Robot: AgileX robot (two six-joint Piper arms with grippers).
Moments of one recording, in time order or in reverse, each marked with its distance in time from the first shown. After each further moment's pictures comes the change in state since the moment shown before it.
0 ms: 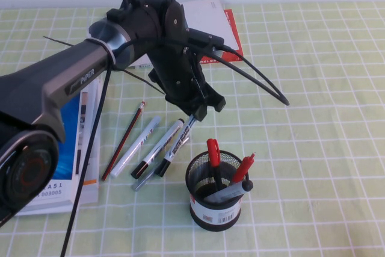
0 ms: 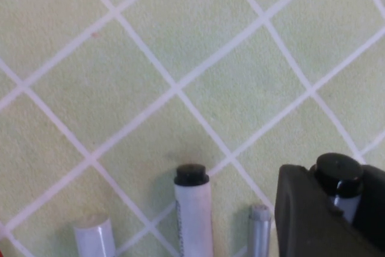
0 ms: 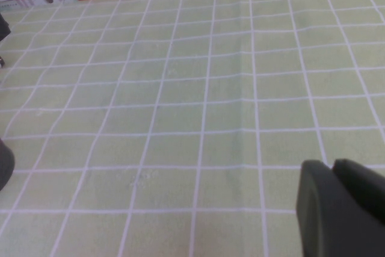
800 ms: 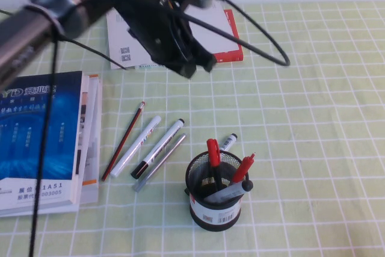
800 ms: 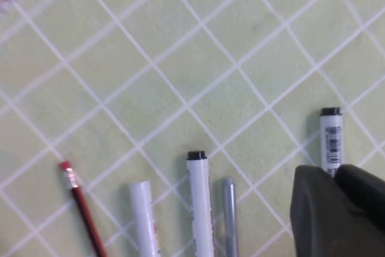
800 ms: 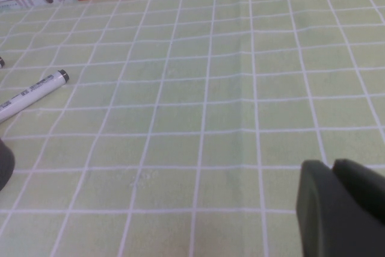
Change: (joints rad) right arm 0.000 0.000 0.000 0.000 0.000 0.000; left arm 0.013 -0.206 0.000 0.024 0.034 0.002
